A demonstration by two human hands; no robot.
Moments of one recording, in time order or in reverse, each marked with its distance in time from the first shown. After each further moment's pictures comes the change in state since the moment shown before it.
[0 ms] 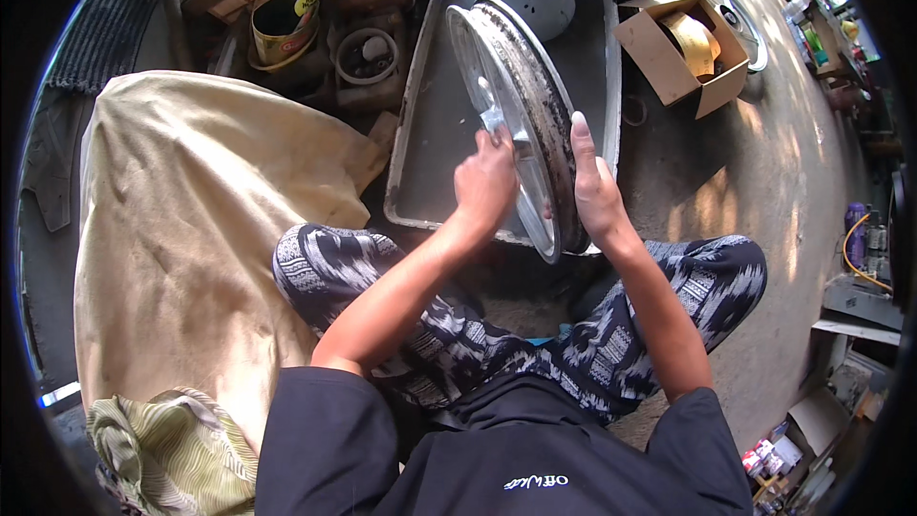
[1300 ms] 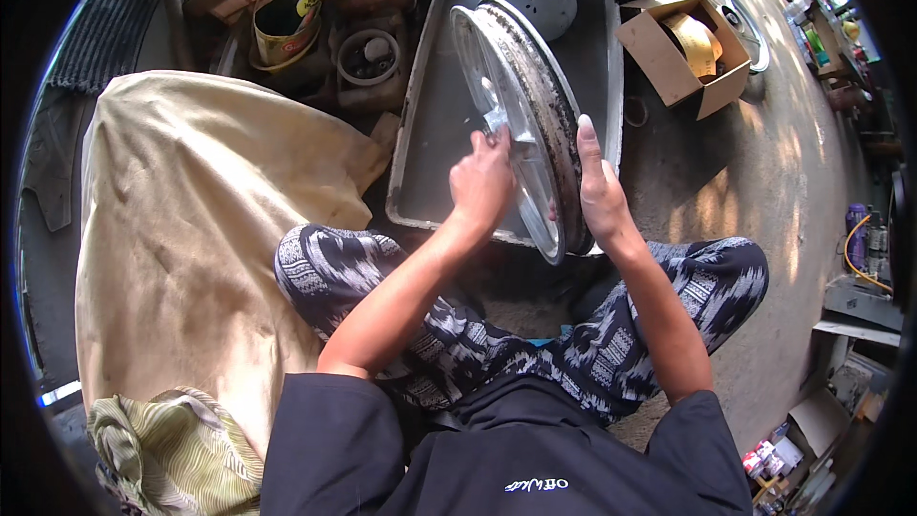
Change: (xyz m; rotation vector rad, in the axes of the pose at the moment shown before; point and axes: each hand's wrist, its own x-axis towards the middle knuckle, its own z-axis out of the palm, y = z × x) left_hand -0.001 -0.006 -0.005 0.029 -0.038 0.008; right_hand -0.005 -0.010 -0.001 0.004 -0.005 -0.014
